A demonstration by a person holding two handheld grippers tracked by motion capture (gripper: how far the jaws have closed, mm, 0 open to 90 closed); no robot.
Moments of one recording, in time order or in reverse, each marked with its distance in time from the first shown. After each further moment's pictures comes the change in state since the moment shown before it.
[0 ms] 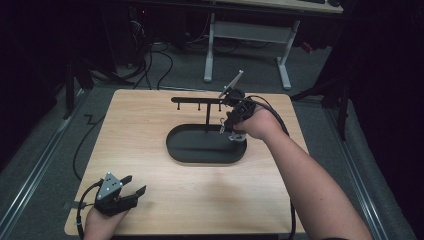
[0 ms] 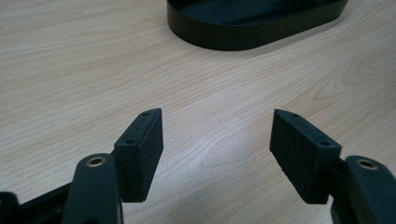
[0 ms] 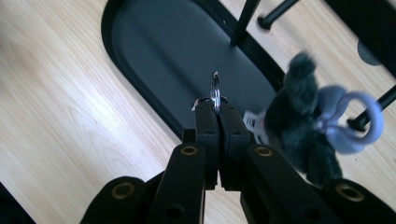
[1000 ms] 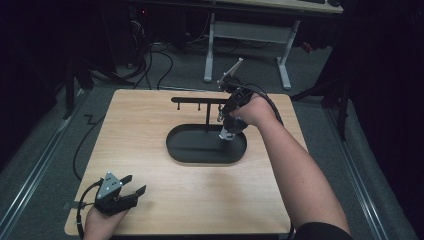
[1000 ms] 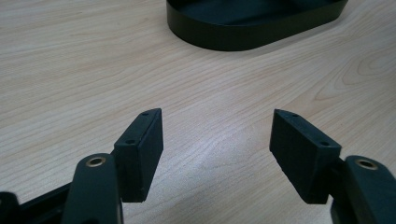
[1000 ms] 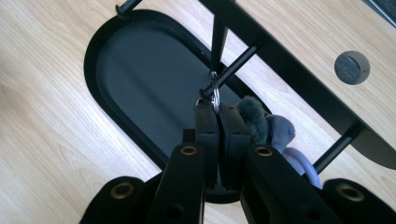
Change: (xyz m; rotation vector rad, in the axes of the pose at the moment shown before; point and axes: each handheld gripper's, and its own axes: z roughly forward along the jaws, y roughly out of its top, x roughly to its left) left arm 0.001 0.001 0.001 0.003 -0.005 0.002; right arm -0.026 0.028 0.004 -0.035 -0.007 0.078
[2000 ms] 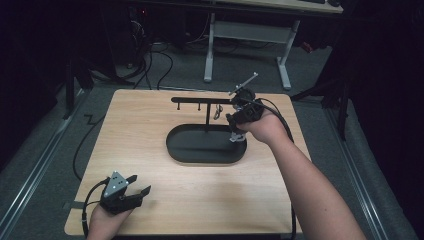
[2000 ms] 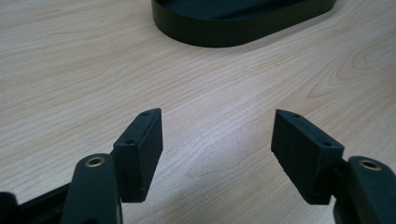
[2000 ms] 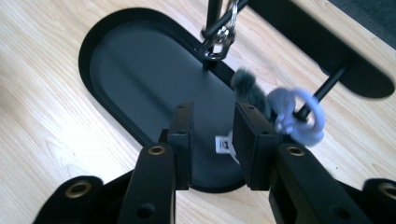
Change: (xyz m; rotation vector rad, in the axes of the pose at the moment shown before) left arm -0.007 0.003 0.012 0.024 -0.025 0.023; right arm 0.012 -0.052 -0.009 -0.121 -0.061 -0.002
